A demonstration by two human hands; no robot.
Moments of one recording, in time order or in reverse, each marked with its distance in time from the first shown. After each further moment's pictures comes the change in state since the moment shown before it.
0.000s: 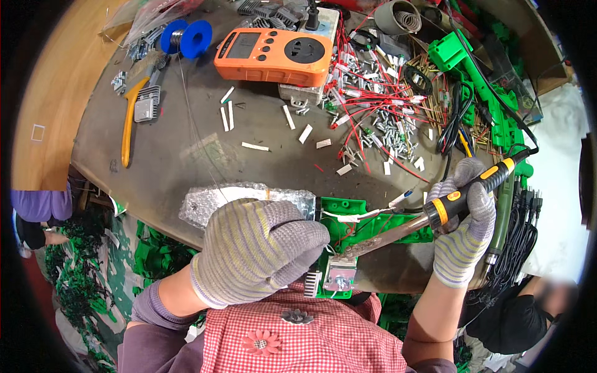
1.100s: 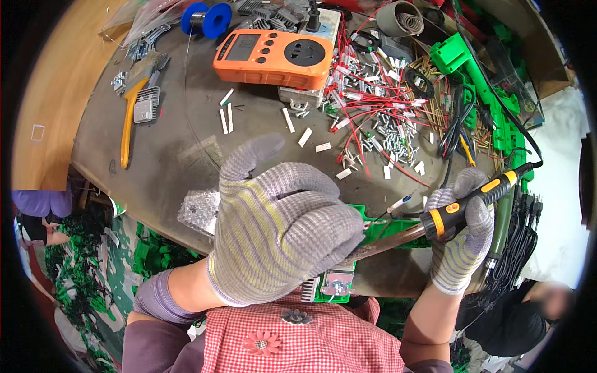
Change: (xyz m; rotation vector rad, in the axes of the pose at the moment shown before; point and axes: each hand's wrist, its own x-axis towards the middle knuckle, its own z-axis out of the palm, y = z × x) left_hand 0.032 0.001 0.008 0.118 0.184 0.091; right_hand -0.006 -0.003 -0.003 -0.045 -0.072 0.047
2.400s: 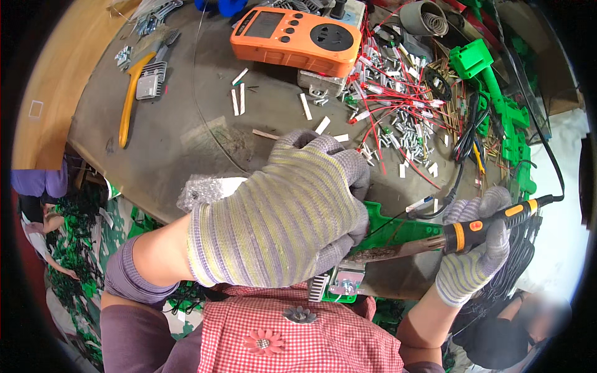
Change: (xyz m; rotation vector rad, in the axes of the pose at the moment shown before) left_hand 0.018 -0.022 -0.009 -0.178 -0.560 -0.001; right_hand -0.011 -0.004 -0.001 0.103 0.000 -0.111
